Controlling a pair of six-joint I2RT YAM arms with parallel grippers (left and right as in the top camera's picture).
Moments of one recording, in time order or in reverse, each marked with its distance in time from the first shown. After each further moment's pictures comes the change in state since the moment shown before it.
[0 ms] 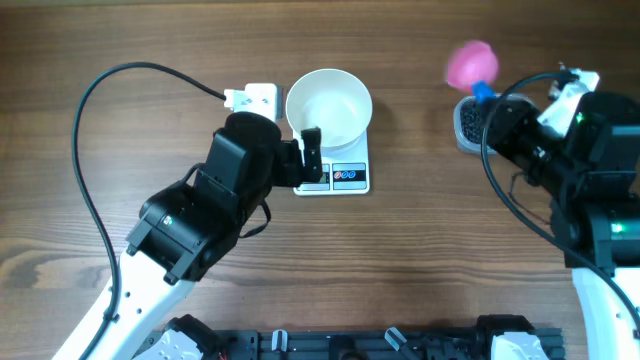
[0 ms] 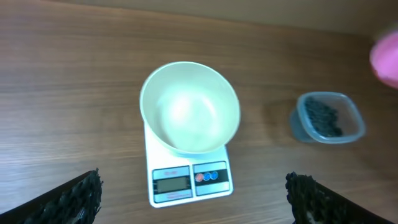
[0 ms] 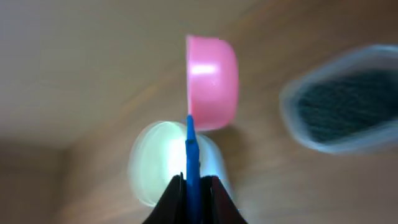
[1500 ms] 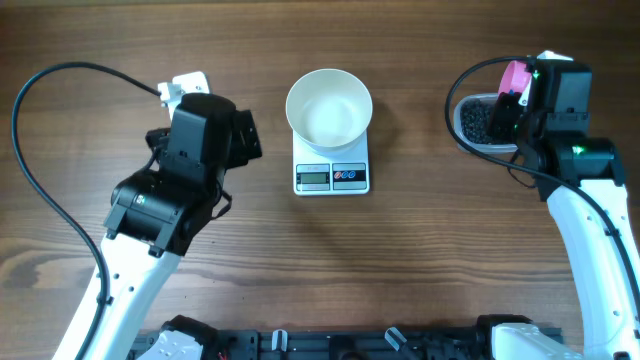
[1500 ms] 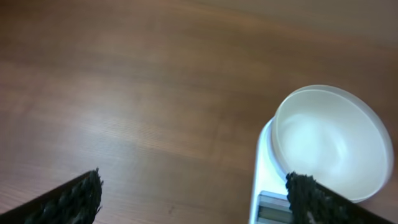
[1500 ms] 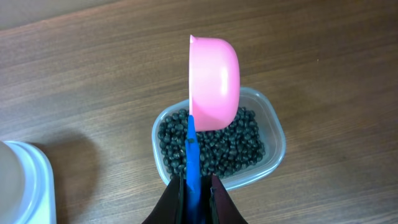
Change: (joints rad) left arm 0.236 0.028 0.000 -0.089 -0.192 0.020; right arm 0.000 0.287 0.001 0.076 0.362 -0.407
